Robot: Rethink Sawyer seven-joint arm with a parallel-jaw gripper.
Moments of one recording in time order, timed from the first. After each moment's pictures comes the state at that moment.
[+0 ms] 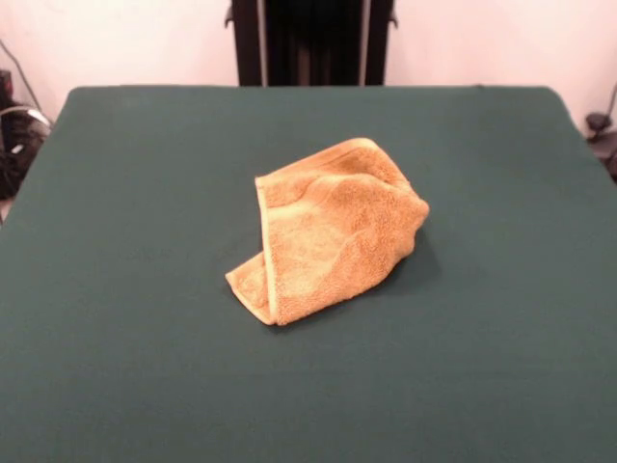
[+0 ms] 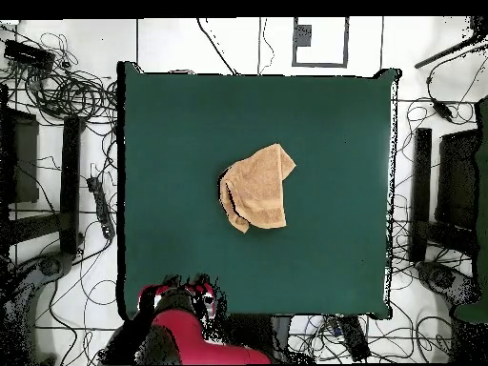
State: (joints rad) arm 0.07 -1.36 -0.11 2.19 0.10 0.59 1.57
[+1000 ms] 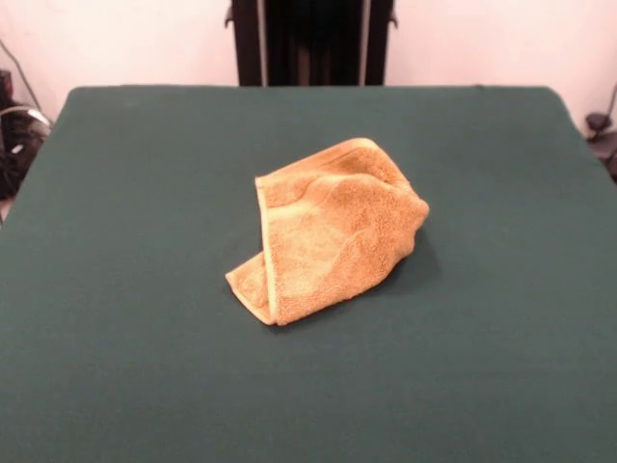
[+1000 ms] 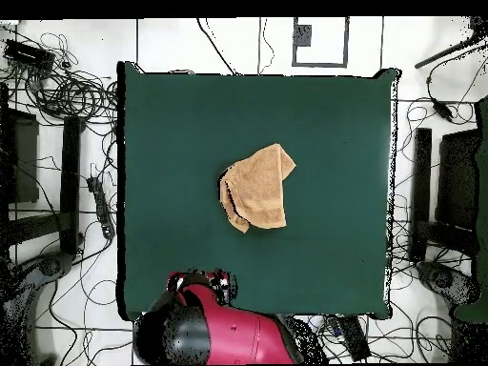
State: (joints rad) arm 0.03 -1.08 -0.12 2.22 0.09 0.37 1.57
